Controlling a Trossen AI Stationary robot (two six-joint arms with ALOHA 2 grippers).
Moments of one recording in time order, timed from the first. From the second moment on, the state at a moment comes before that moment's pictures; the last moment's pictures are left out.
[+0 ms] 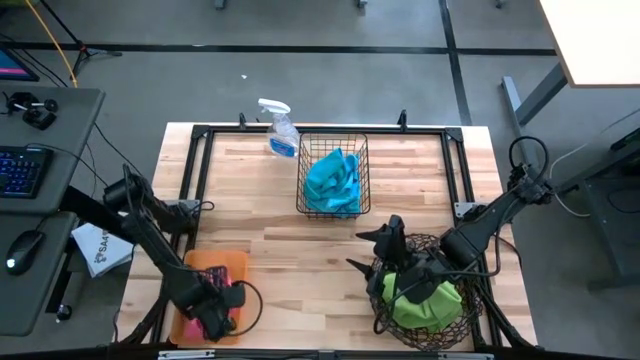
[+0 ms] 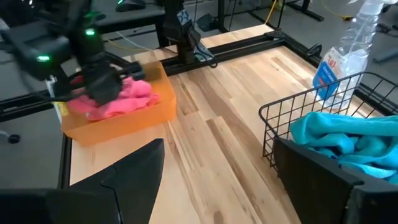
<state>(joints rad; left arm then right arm) -0.95 1.66 1.09 -0.90 -0.01 -1.08 0.65 1.53 1.43 -0.60 0.85 0.66</state>
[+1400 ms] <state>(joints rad) -0.71 1.24 0.94 -0.97 0.48 -1.01 0.63 1.53 1.43 -0.67 0.81 0.71</state>
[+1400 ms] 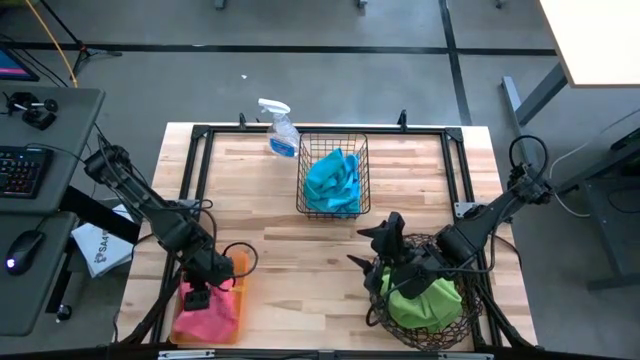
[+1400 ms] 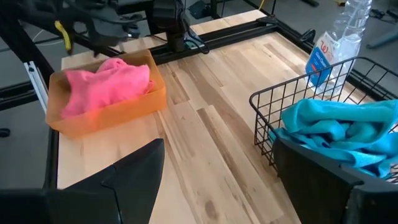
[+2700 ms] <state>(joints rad) -0.21 0.24 0.13 0.17 -0.37 -0.49 0.35 1.25 1.43 -1.00 0.54 0.77</state>
